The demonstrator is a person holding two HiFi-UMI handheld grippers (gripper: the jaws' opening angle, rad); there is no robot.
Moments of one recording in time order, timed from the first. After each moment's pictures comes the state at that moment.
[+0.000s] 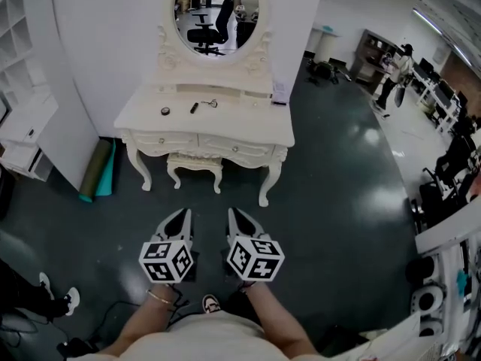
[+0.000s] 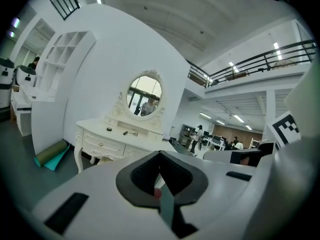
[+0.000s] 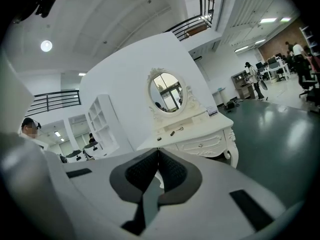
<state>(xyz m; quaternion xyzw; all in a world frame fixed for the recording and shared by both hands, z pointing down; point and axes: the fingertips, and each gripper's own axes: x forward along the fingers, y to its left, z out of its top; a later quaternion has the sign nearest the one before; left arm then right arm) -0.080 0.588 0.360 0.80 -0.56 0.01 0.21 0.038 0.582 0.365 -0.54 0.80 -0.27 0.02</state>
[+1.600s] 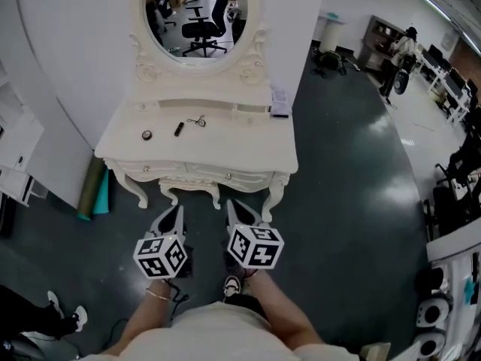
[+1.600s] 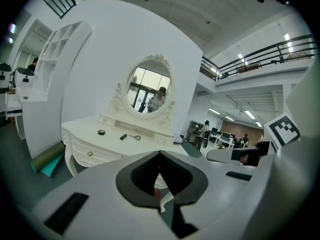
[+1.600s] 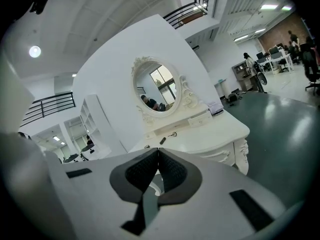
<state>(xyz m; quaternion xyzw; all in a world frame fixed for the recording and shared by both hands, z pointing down) -0.046 0.357 0.381 0.78 -0.58 0.03 0.22 0.091 0.340 0.391 -0.53 0.79 -0.30 0.01</state>
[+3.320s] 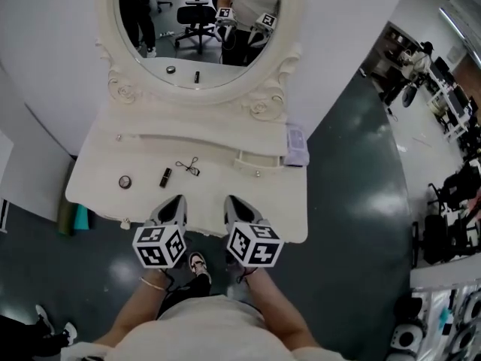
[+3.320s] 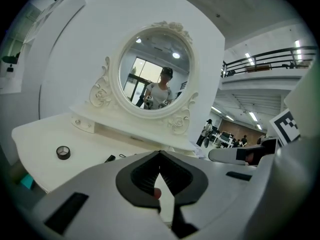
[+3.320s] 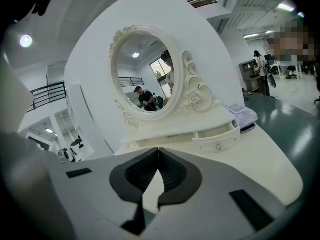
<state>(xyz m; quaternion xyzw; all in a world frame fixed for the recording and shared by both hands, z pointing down) -0.055 0.017 0.413 0.79 -0.56 0.05 0.26 0.073 0.015 0.412 -0.53 0.79 -0.30 -0.04</state>
